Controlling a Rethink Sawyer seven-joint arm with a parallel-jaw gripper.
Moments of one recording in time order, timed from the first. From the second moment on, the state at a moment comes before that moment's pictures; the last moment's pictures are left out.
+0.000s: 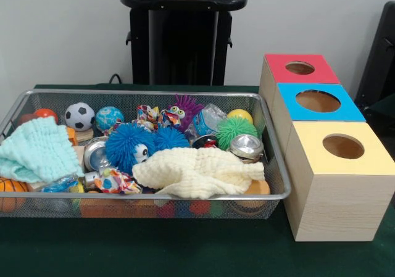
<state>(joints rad) -0.04 -1.33 -0.14 2.18 -0.15 0.95 1.61</state>
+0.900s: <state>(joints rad) 0.08 -1.14 -0.15 2.19 -0.09 0.81 1.89</state>
